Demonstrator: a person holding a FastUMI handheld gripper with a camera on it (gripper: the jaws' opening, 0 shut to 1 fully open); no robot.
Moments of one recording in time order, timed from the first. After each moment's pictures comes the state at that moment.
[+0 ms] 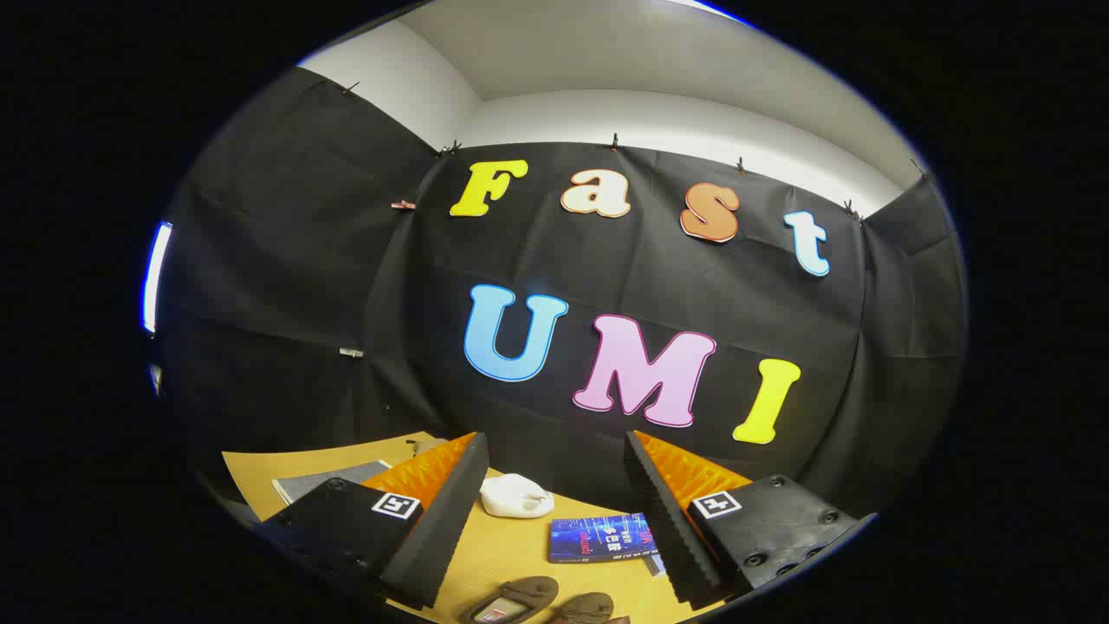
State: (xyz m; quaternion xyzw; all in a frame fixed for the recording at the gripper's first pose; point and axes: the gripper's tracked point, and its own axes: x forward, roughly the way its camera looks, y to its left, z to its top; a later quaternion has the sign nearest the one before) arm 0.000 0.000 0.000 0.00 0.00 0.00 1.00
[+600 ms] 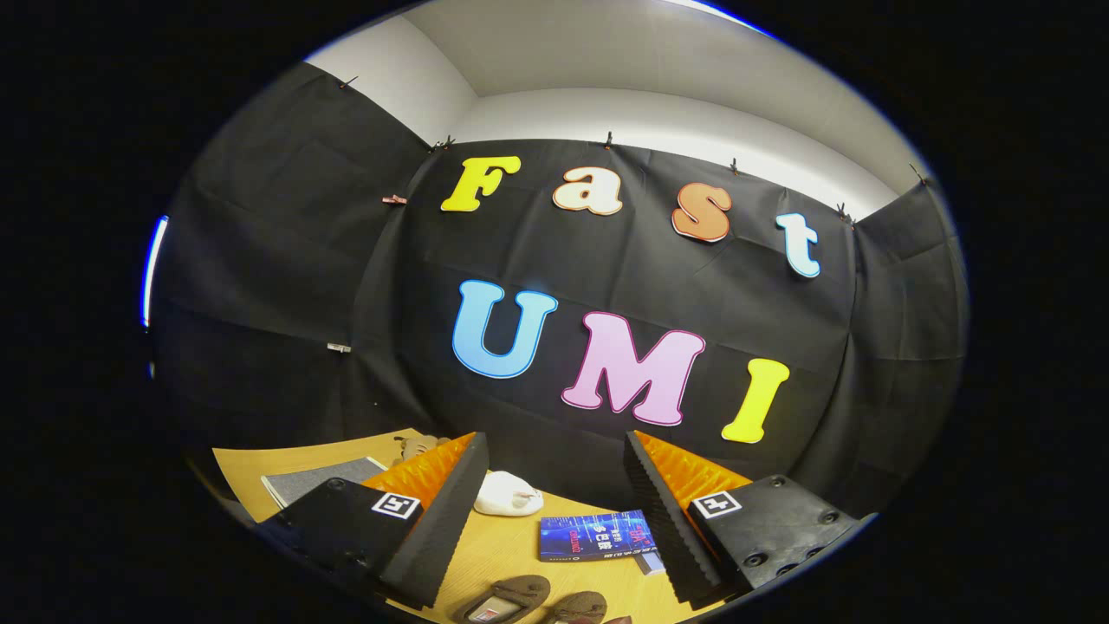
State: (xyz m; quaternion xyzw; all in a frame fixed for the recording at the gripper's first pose) arm 0.001 -0.007 0.000 0.00 0.00 -0.02 1.00
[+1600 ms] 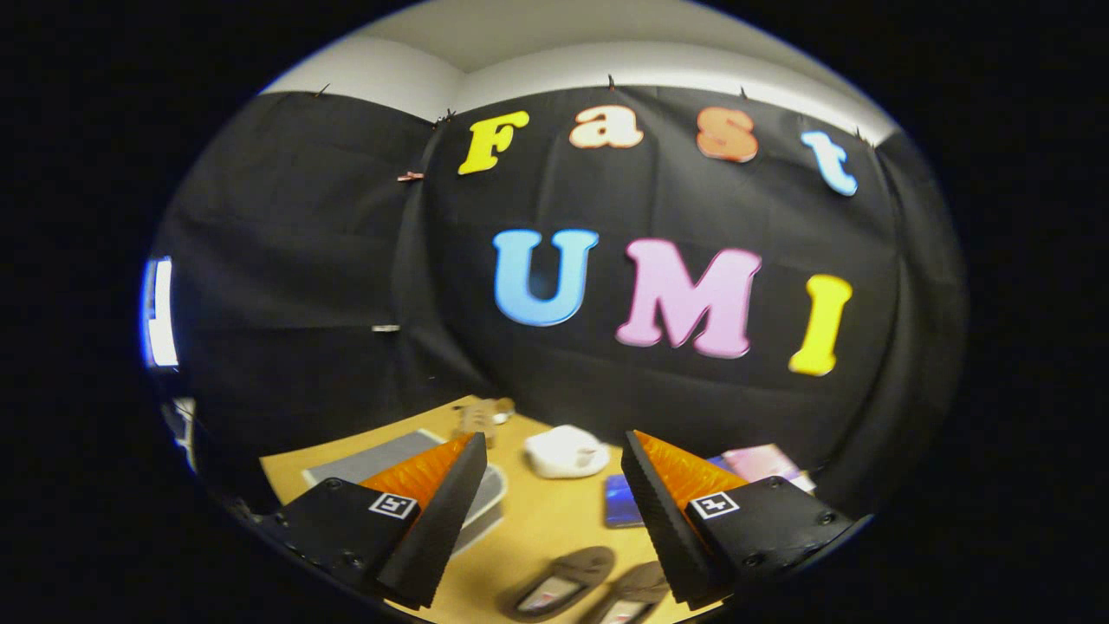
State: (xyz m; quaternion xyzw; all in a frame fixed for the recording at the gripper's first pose) arm 0.014 0.063 -0.105 0.14 0.13 0.12 0.97
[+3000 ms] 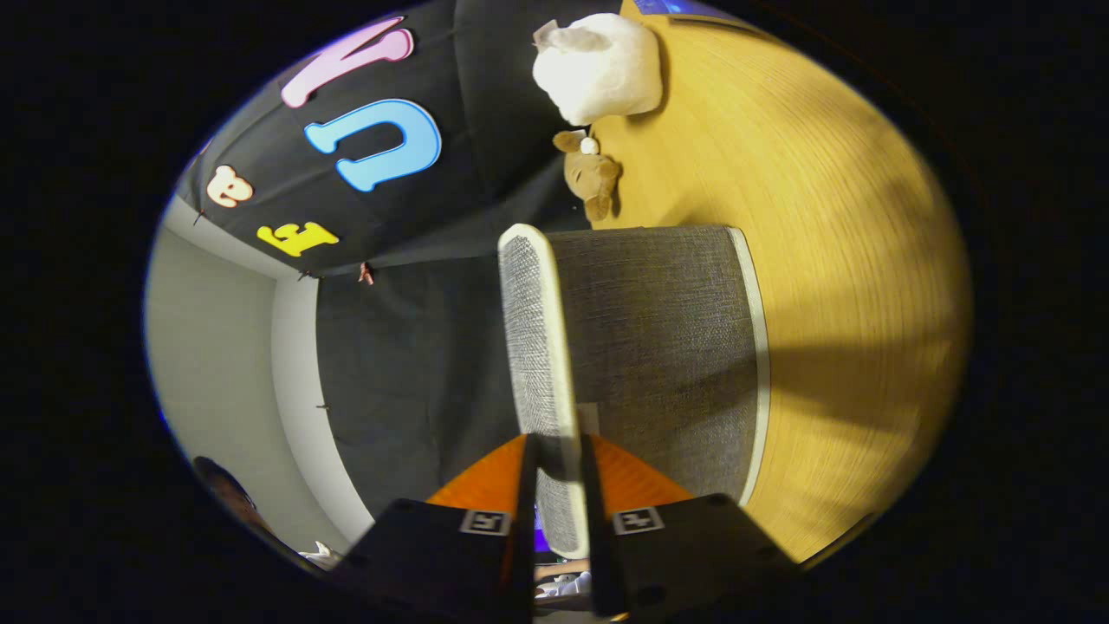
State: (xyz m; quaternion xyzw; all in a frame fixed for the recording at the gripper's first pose) arm 0.059 0.226 -0.277 0.72 0.37 0.33 0.48
